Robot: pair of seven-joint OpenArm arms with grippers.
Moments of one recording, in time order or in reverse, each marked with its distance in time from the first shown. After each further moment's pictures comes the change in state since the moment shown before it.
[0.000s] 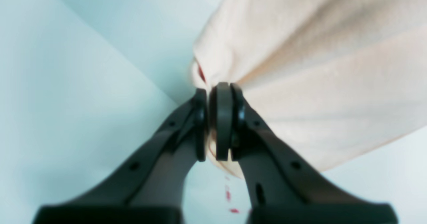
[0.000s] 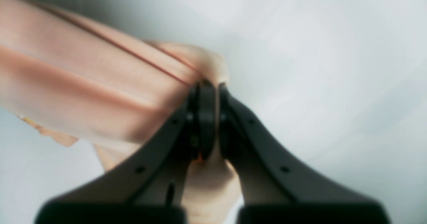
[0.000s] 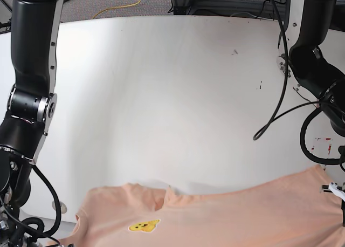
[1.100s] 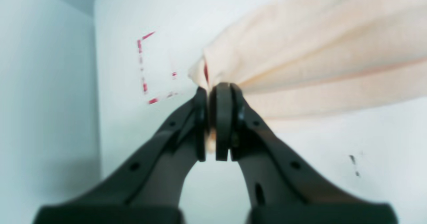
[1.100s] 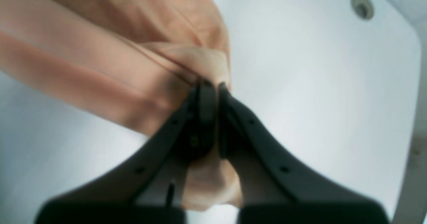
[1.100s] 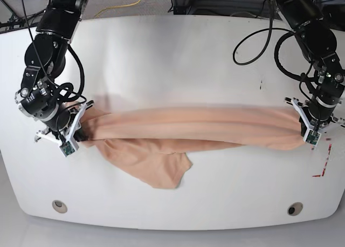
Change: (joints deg) left arm 39.3 2.2 0.1 3.0 0.4 0.0 -10.1; right arm -56.5 -5.5 17.9 28.2 -1.0 3.3 -6.9
